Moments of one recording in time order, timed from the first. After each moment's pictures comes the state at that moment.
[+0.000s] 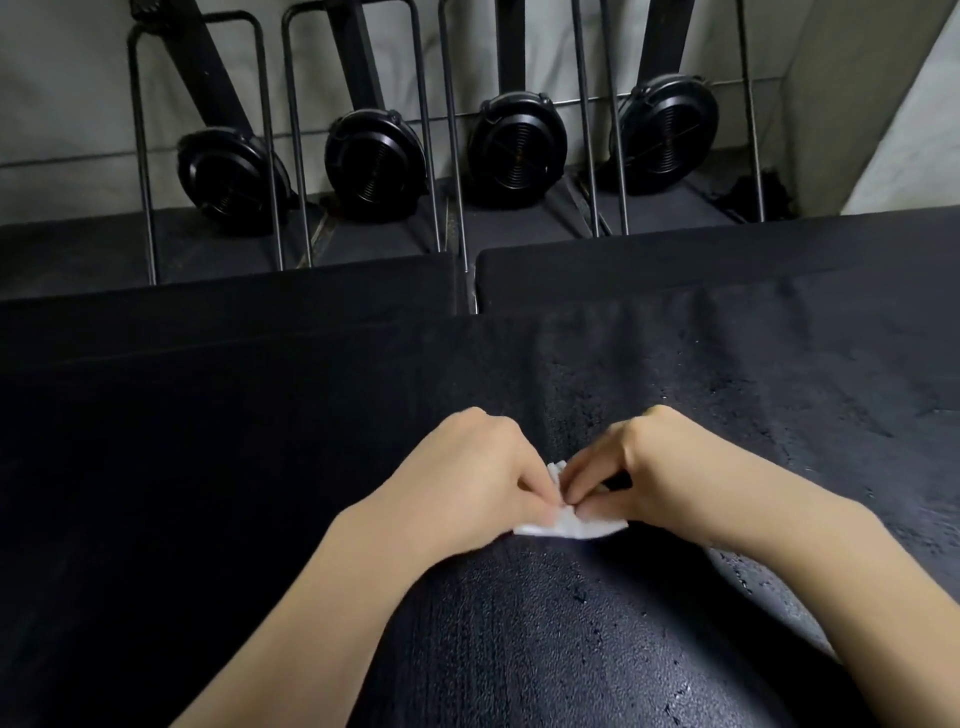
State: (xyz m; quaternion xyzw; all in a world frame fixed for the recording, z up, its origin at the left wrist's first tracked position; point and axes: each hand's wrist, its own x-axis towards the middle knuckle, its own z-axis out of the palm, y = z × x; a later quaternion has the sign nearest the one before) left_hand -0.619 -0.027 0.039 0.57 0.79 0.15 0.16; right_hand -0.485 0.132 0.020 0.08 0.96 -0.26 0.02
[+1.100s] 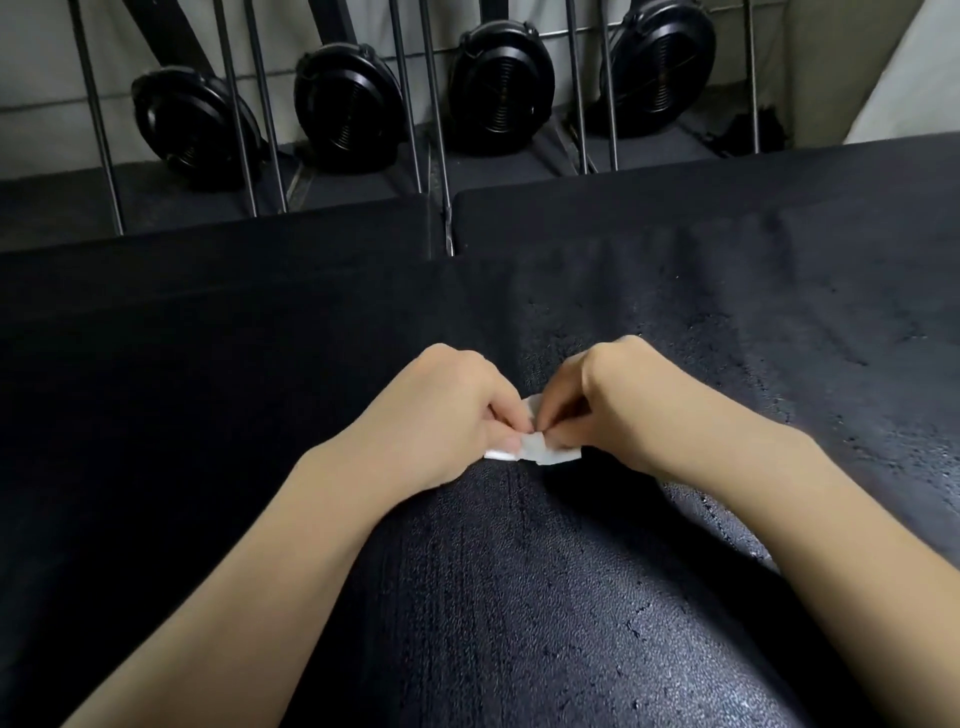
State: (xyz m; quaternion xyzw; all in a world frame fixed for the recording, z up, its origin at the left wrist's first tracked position) left_hand -0.616 -0.024 0.036 0.52 0.81 0.19 0.19; right_hand -0.489 0.116 0.025 0.18 0.94 -0.30 0.00
